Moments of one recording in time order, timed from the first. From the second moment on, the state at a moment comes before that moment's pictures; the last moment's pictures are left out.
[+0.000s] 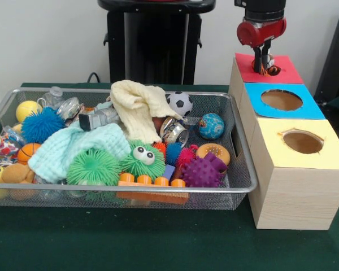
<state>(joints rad) -0.15 -0.85 0.28 2.14 -0.34 0.24 1.49</state>
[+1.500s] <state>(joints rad) -0.10 -0.84 0.25 2.13 -0.27 0.24 1.49</state>
